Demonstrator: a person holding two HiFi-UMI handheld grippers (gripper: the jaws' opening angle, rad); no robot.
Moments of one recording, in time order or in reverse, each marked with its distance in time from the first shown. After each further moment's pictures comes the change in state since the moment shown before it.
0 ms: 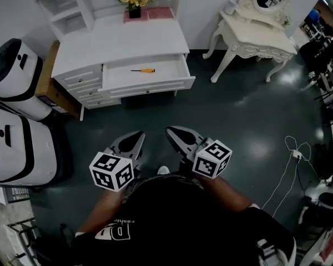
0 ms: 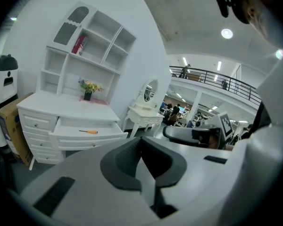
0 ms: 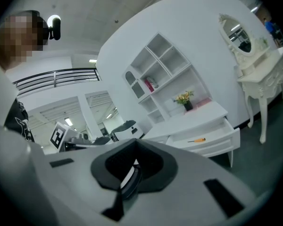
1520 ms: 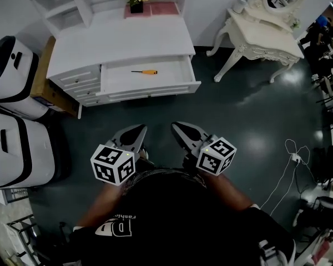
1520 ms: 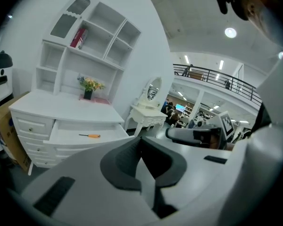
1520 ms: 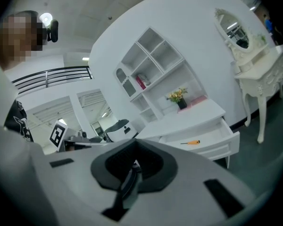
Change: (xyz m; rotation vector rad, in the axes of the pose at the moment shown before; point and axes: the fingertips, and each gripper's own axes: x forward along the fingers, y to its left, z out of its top) left arm 0.072 0.064 0.035 -0.007 0.029 0.000; right arm 0.056 -0.080 0.025 0.029 0.031 -0.049
